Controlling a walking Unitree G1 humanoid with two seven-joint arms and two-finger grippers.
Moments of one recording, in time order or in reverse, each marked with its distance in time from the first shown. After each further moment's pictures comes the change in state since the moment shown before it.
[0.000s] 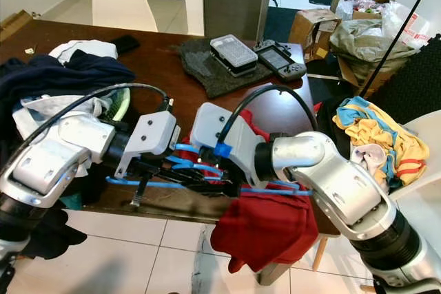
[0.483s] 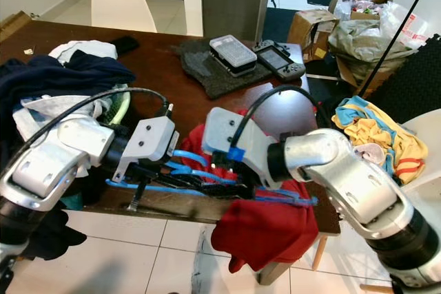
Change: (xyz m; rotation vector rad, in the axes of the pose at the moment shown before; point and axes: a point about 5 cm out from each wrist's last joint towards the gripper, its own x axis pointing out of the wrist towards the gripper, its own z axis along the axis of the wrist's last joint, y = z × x) left arm 0.000 -0.007 -0.001 0.015 -0.001 -0.051; right arm -0.022 -0.003 -0.010 -0.032 0.093 0.051
